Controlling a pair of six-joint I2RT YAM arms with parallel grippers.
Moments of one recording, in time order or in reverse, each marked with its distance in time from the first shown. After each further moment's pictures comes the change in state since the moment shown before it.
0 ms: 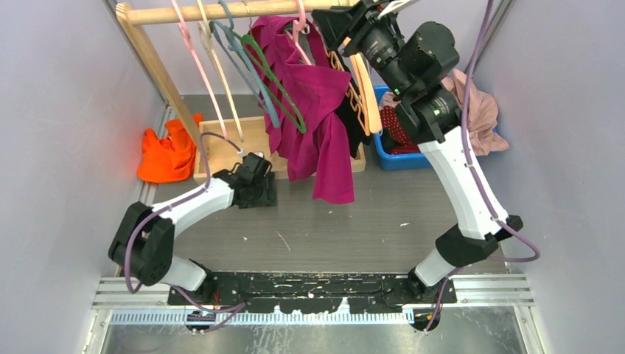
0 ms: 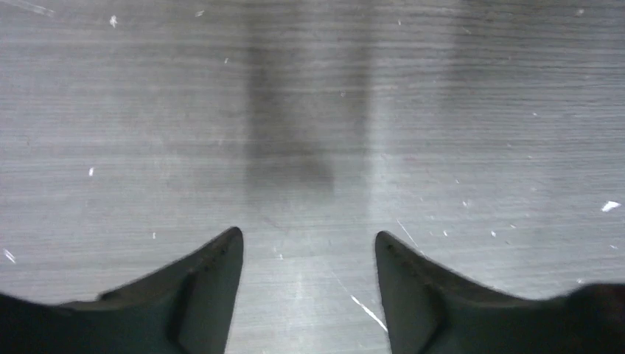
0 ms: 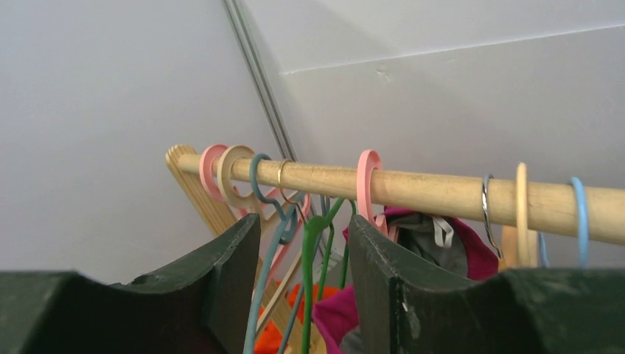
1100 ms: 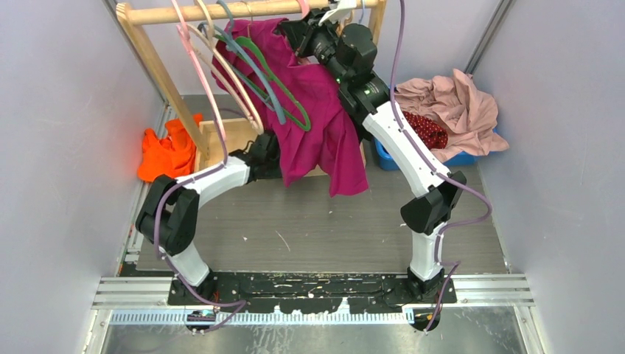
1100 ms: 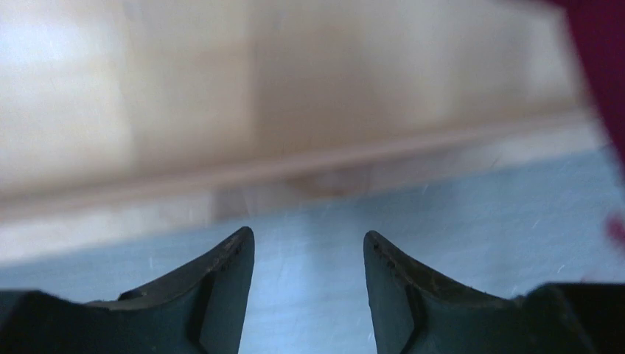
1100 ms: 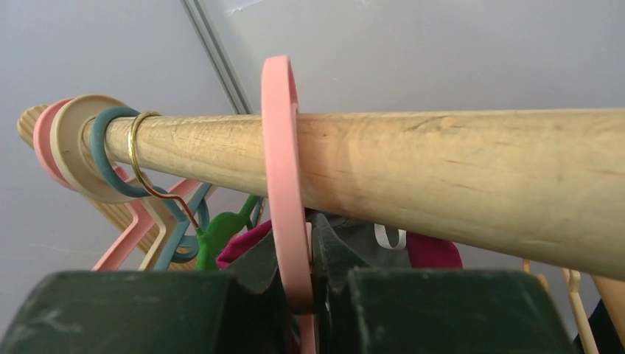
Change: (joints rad) left arm 0.021 0.239 0.269 0.211 -0.001 0.077; right arm 0.008 0.336 0.068 0.163 0.034 -0.014
